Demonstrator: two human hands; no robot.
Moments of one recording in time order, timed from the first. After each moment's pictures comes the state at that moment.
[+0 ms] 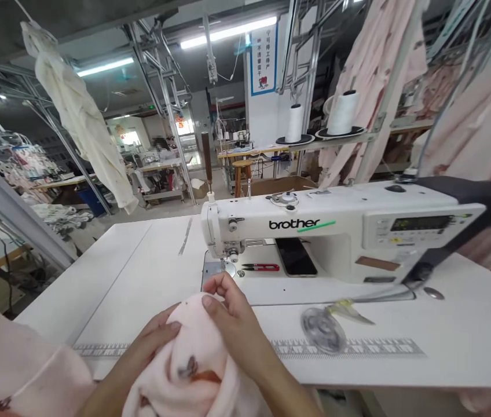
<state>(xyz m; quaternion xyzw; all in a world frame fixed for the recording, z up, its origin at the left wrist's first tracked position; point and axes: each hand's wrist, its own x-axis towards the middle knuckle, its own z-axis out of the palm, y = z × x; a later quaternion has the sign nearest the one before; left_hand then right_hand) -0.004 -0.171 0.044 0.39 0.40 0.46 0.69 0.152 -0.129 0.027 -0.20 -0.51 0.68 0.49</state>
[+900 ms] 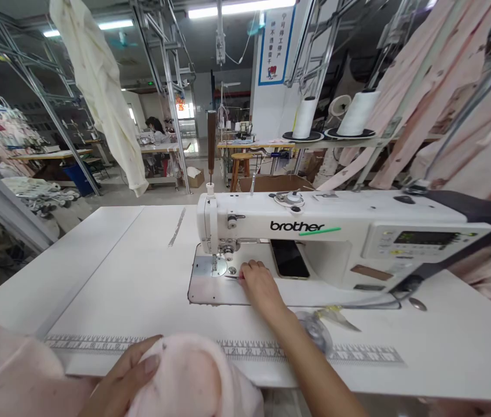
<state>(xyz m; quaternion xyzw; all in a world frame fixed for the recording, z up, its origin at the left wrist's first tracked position) -0.015 -0.212 0.006 0.34 0.62 0.45 0.55 0.197 -0.032 -0.029 -0.51 -0.83 0.05 0.21</state>
